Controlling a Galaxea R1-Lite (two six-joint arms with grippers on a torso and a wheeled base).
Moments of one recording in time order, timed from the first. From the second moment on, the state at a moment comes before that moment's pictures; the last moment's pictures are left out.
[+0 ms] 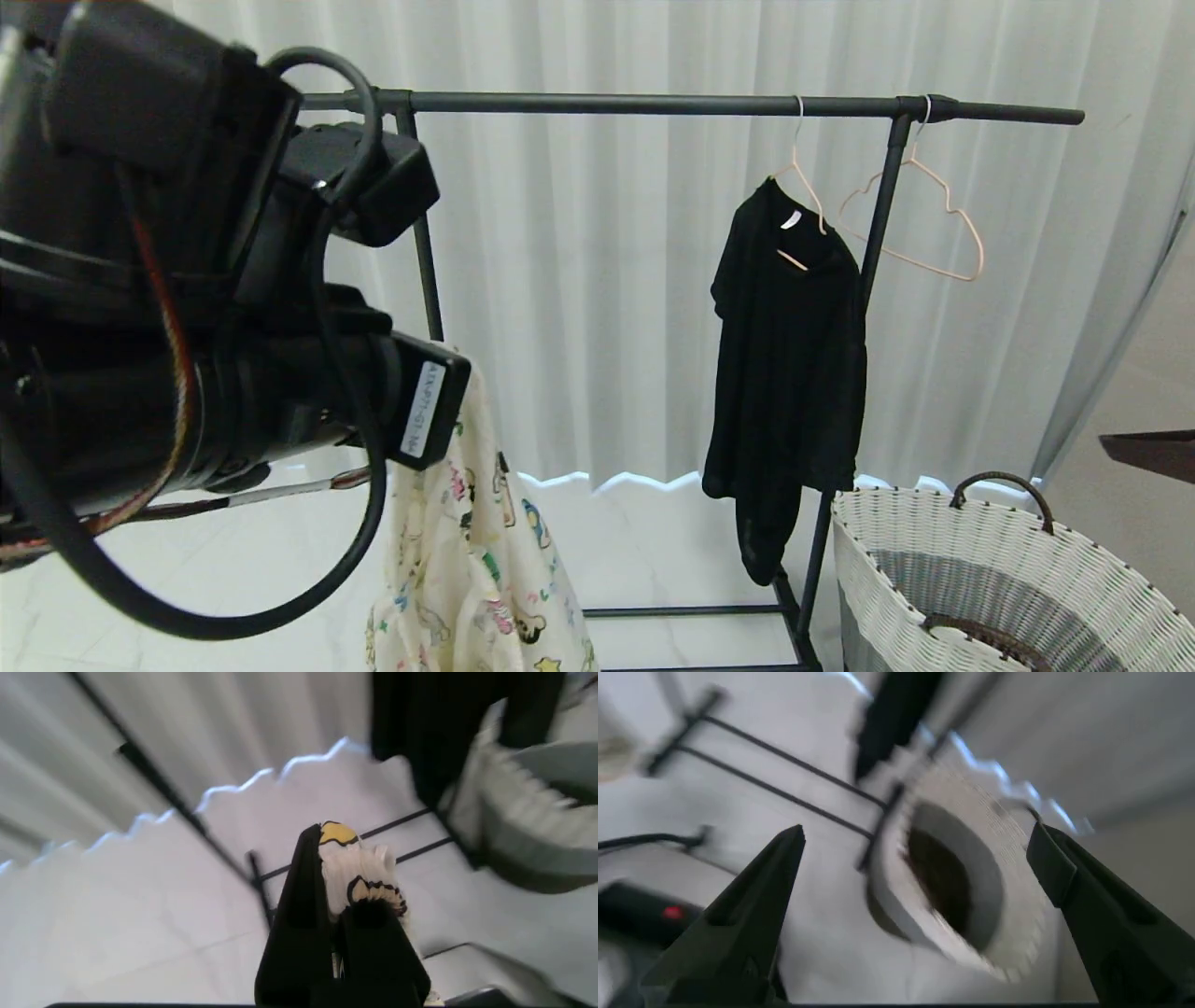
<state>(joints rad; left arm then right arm) -0.80 1.42 -1.27 0.46 0.50 -0.05 0.64 1.17 -1.36 0.85 -0.39 -0.03</state>
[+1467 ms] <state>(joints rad) -0.55 1.14 -0.95 0.43 0.51 0.01 0.10 1.09 -1.14 0.57 -0.22 -0.03</state>
